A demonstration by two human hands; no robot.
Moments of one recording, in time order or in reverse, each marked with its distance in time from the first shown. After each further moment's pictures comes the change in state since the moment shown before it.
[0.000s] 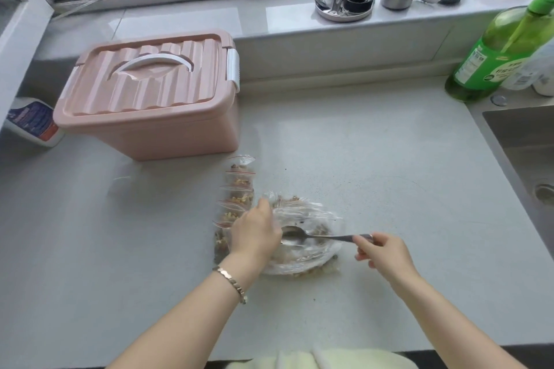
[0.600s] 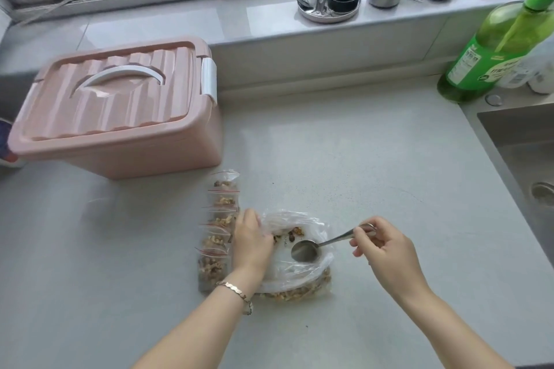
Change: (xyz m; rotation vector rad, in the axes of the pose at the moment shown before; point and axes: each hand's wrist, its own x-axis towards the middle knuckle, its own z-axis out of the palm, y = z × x) left_hand 0.034 0.011 0.039 -0.375 0.059 -0.248; right_hand -0.005 -0.044 -0.017 0.005 0.069 -0.313
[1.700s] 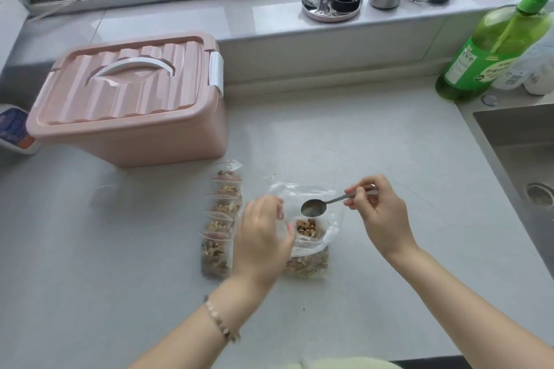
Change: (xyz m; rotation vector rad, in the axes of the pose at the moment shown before) left_hand -0.054 0.029 -0.038 -0.004 0.203 0.593; right_hand 0.025 -0.011 0.001 0.043 0.065 -0.354
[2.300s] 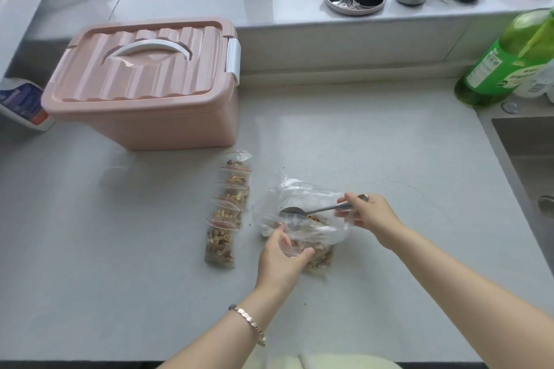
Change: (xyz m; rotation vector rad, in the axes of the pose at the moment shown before) left_hand -0.040 -0.010 0.042 -0.483 -0.317 -0.831; right_hand 0.027 0.031 0.020 0.115 -0.322 0.625
